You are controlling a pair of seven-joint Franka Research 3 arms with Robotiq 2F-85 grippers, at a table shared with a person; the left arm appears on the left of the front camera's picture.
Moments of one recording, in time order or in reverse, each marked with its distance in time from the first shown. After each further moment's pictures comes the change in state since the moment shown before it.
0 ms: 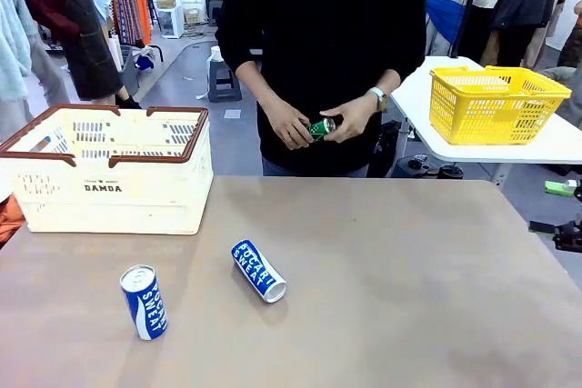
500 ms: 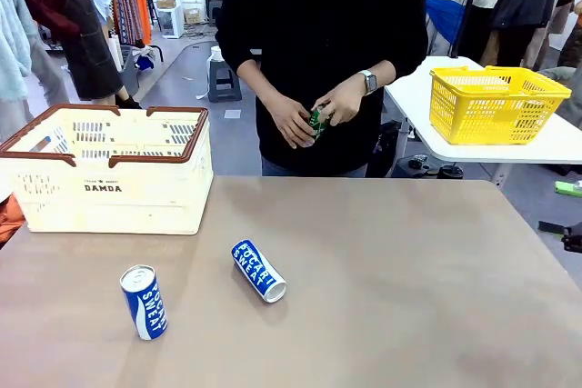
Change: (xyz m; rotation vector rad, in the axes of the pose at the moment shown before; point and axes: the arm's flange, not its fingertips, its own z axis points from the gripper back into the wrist) left arm 0.000 0.000 0.000 0.000 0.000 0.000; right arm 0.000 -0.002 0.013 0.008 -0.038 -0.003
